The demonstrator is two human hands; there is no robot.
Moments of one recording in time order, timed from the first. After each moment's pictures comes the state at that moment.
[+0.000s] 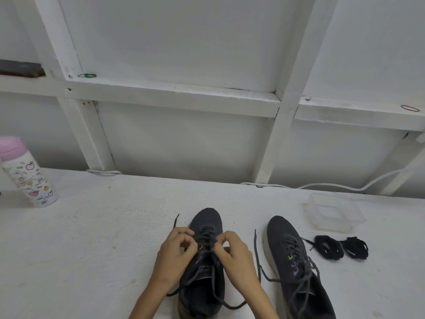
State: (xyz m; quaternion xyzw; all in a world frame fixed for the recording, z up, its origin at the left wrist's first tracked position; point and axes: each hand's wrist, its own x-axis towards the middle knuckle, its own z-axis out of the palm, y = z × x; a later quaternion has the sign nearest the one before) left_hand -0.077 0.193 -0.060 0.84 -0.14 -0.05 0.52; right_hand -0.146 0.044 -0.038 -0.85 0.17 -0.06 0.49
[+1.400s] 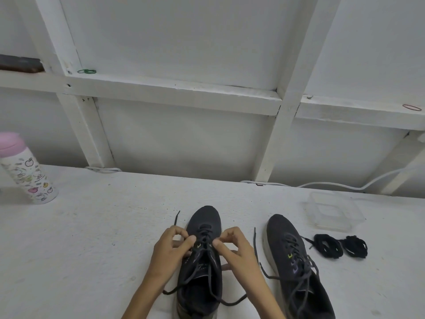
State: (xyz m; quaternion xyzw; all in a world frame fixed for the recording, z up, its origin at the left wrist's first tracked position) left_hand -0.079 0.202 -0.052 0.76 -0.07 -0.12 0.64; right_hand -0.159 0.039 -0.025 -0.73 0.17 -0.05 0.66
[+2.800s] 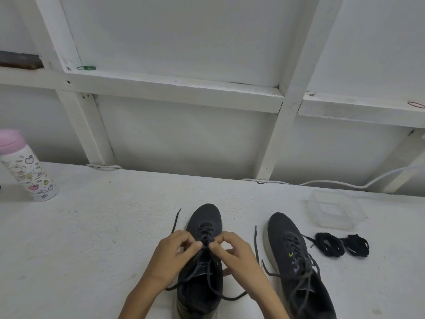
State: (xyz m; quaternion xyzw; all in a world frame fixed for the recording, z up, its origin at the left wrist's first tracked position) left_hand -0.084 0.207 -0.039 0.85 -0.21 -0.10 0.47; right_hand -0.159 0.041 -0.016 -0.78 0.13 0.02 0.61
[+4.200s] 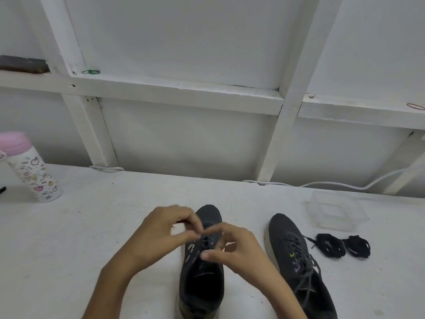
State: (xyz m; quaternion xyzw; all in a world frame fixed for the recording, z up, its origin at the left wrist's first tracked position) left_hand -0.078 0.229 0.060 0.82 -0.35 -0.08 0.44; right_hand -0.162 0.042 0.038 -0.83 0.04 0.03 0.56
